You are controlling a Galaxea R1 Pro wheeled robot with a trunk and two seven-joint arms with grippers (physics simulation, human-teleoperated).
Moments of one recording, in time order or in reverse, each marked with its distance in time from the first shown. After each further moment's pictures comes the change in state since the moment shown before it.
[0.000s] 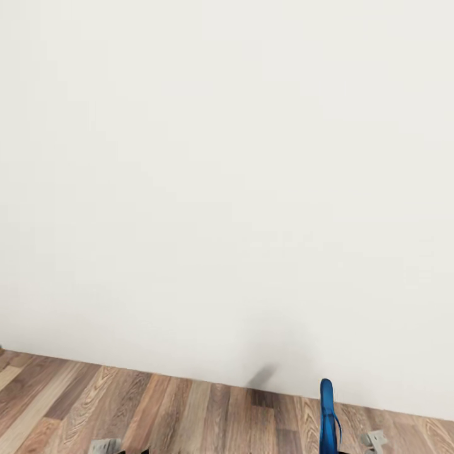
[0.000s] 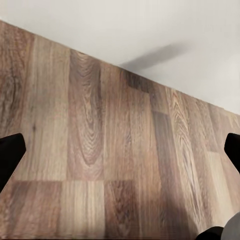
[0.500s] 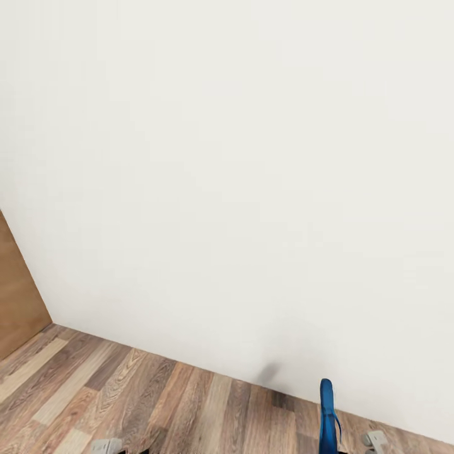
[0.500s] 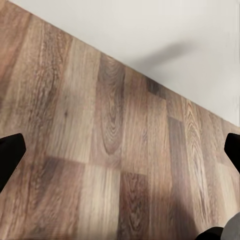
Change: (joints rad) left arm 0.000 0.000 0.000 0.000 0.001 0.000 0.000; right arm 0.000 0.000 0.000 0.000 0.000 0.000 0.000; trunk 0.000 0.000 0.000
